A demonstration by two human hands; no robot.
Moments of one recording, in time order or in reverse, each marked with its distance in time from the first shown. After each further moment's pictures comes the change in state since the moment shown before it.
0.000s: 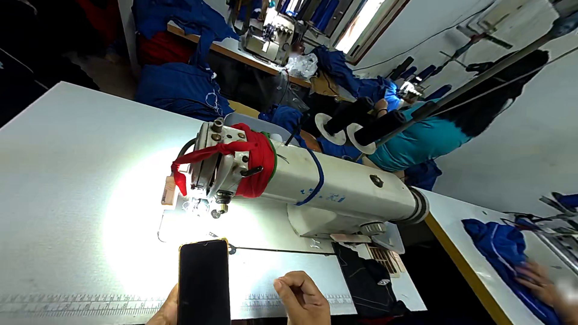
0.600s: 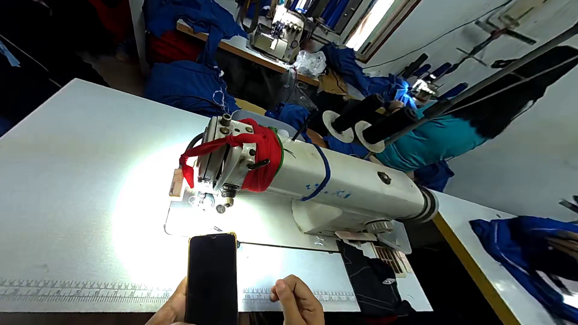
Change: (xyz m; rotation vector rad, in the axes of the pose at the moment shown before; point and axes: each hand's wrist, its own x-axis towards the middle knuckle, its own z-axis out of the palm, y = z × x) left_hand 0.002 -0.003 0.009 -0.039 0.002 0.001; right_hand -0.014 -0.010 0.007 -0.113 -0.124 -0.010
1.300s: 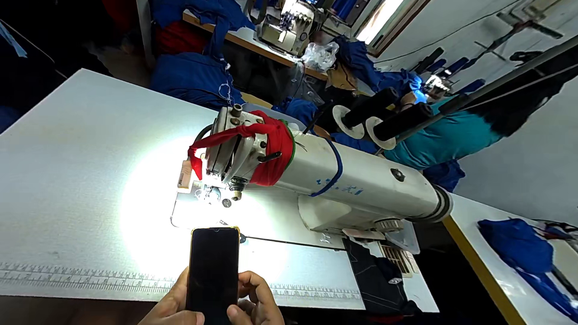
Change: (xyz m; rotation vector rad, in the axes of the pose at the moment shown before) left_hand -0.003 0.004 0.004 0.041 0.078 0.039; right_hand -0.024 -0.025 0.046 0.206 -0.336 0.174
